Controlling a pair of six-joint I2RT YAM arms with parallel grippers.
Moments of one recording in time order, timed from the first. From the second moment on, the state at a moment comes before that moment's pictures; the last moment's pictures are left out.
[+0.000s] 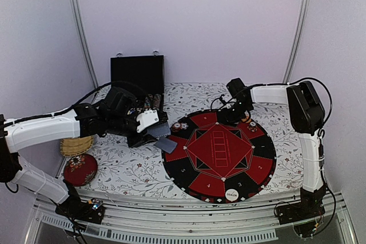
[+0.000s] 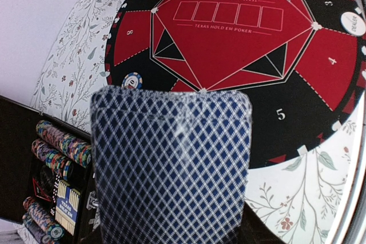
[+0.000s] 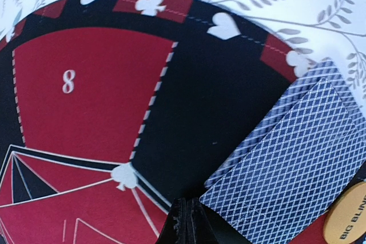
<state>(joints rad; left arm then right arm) -0.79 1.32 0.95 -0.41 0.07 0.55 0.44 2.22 1.65 -0.57 -0.10 0.10</state>
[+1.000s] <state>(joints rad) -0.79 1.31 0.95 -0.41 0.07 0.55 0.62 1.81 1.38 0.10 -0.76 0.31</state>
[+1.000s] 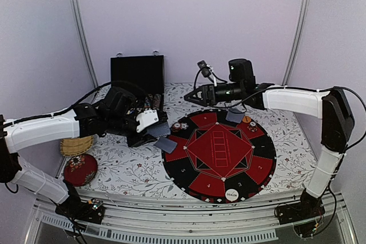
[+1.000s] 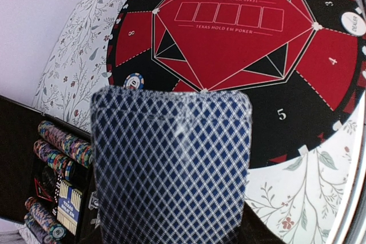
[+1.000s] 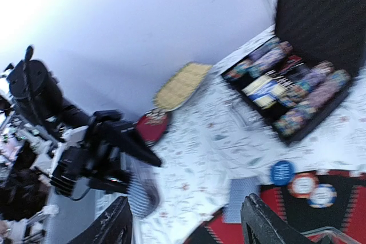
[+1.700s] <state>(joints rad) -0.79 1.30 0.95 -0.41 0.07 0.55 0.84 2.05 1.42 0.27 -0.79 0.46</state>
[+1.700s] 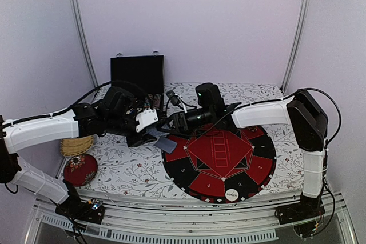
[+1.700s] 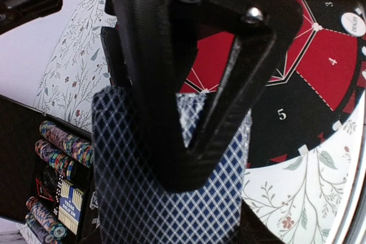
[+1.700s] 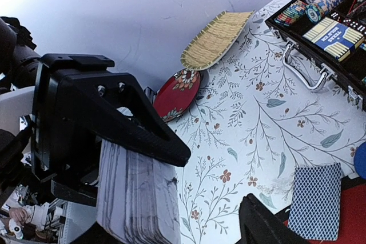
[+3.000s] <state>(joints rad) -0.80 1.30 0.93 -0.38 0.08 0.56 0.85 1.87 1.39 -0.04 -0.60 0.31</state>
